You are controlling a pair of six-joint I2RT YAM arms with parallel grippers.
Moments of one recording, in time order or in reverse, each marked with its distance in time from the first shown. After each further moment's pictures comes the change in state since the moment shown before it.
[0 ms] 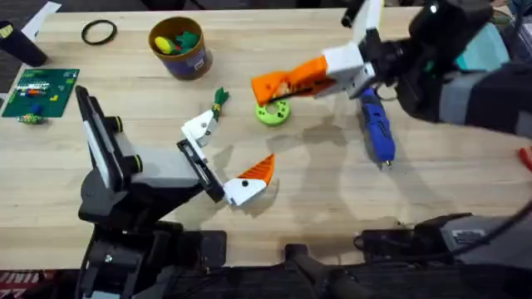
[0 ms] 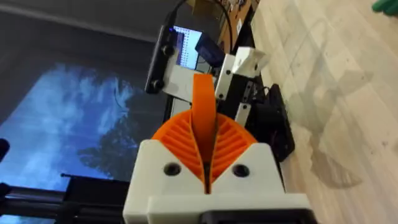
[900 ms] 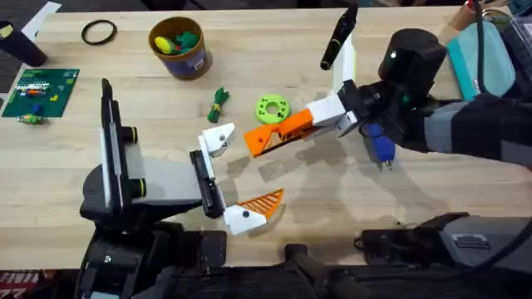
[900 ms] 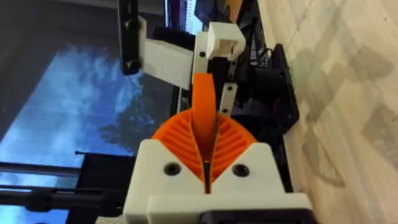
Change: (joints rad) left arm 0.000 0.000 0.006 -0.044 0.279 0.145; right arm 0.110 -0.029 -0.163 -0.132 -0.001 -0.184
